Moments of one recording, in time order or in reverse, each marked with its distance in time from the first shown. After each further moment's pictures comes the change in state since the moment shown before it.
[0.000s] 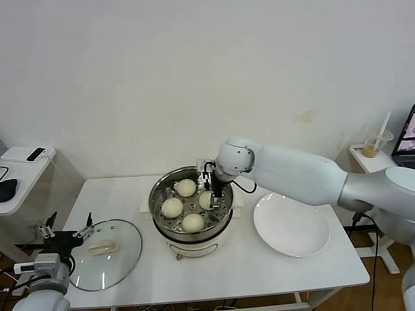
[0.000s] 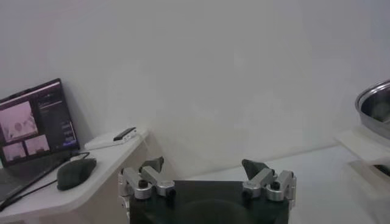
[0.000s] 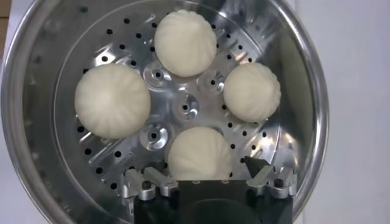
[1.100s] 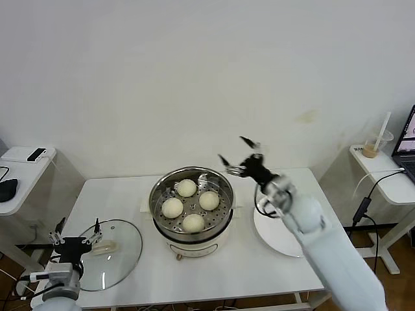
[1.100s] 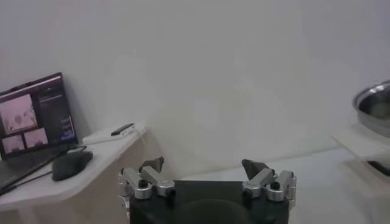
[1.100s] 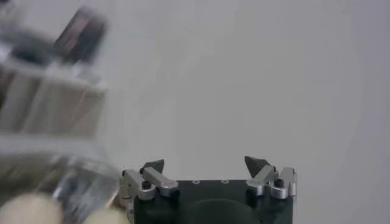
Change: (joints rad) left arm 0.017 -0.023 0.061 0.089 0.121 -0.149 -0.026; right arm -1.182 -0.033 1.296 0.377 -0.041 0.709 0.659
